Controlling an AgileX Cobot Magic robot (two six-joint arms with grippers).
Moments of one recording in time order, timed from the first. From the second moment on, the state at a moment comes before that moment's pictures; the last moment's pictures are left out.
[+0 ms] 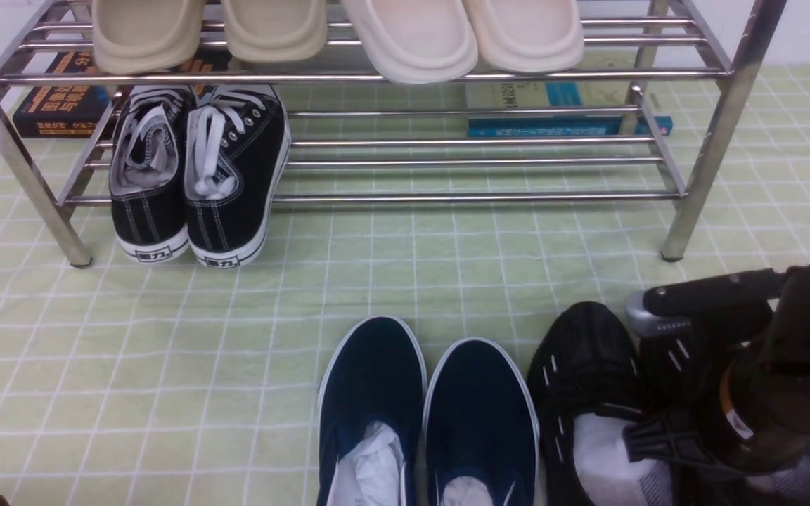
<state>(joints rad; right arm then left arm) 0.76 1.43 -0.82 -0.34 0.91 0.95 -0.02 -0.01 0.01 0.15 0.42 -0.40</state>
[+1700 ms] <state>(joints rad) 0.76 0.44 -0.40 -0.31 0.39 0.45 -0.02 -0.01 0.01 0.15 0.42 -0.40</state>
